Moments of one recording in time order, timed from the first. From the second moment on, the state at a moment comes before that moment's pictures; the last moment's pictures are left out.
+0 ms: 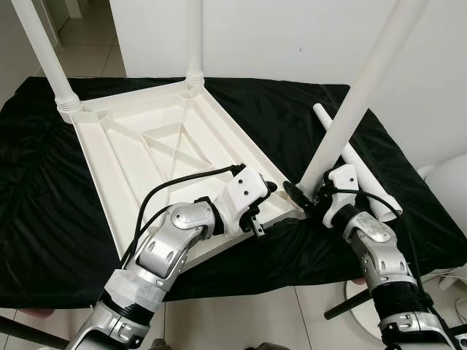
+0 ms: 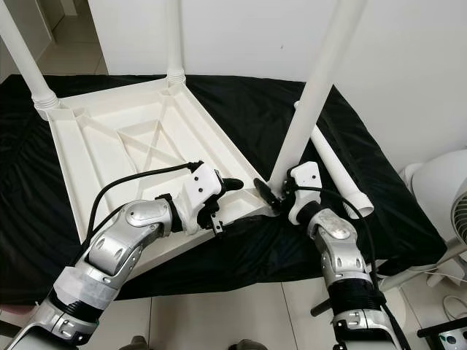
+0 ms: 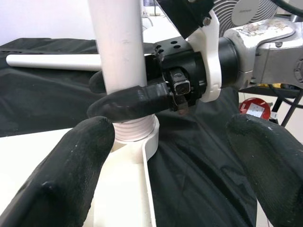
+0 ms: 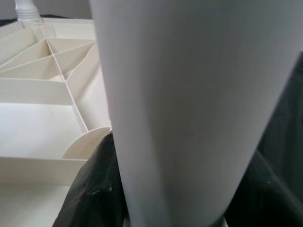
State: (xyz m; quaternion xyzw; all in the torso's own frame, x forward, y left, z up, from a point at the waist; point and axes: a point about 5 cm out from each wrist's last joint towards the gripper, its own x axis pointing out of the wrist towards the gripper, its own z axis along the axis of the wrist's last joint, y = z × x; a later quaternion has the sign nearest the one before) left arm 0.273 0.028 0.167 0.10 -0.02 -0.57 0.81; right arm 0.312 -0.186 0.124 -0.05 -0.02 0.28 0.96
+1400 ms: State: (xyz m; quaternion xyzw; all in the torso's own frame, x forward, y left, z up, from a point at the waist) left arm 0.272 0.029 0.162 0.09 -0.01 -0.57 0.81; right arm 0.304 -0.133 0.119 0.06 -0.02 -0.03 1.00
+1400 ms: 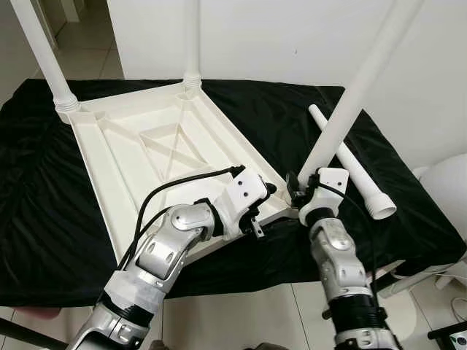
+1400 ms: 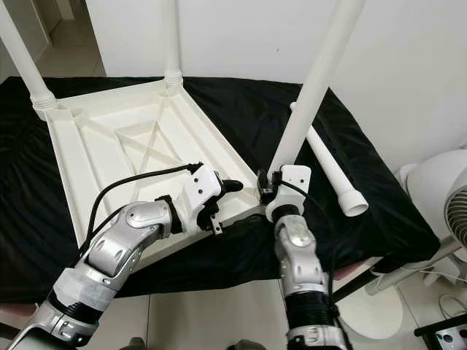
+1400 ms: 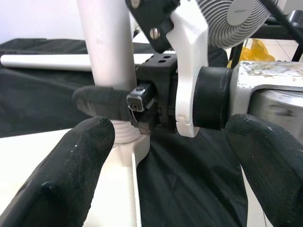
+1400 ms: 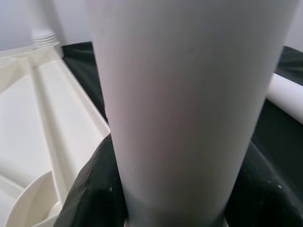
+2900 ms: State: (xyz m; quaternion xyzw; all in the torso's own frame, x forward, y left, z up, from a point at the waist) left arm 0.273 0.034 0.158 0.10 -0.01 -0.57 0.82; right arm 0.291 -0.170 0.120 -0.02 -0.05 0.19 0.98
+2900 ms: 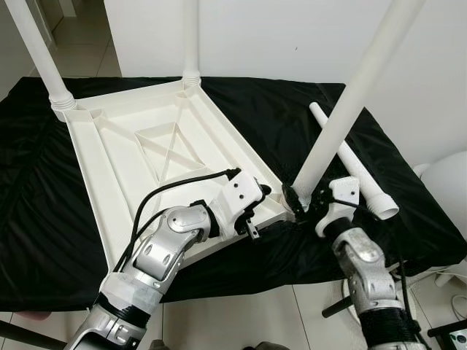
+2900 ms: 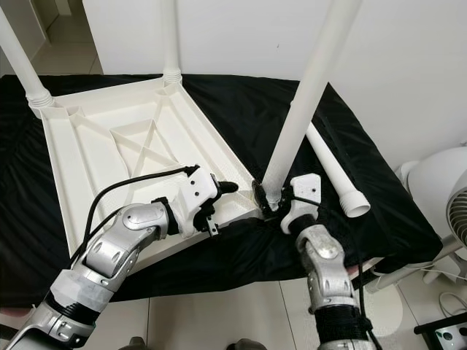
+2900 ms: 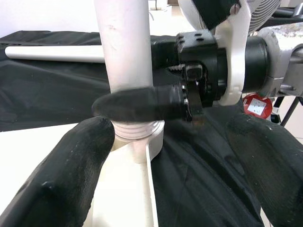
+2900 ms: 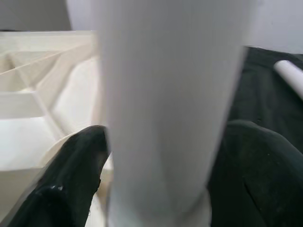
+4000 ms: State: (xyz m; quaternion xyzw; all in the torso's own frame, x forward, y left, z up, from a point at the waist) left arm 0.273 0.038 0.158 0.10 0.00 -0.57 0.82; right arm 0.316 -0.173 0.119 -0.04 -0.03 0.26 0.97
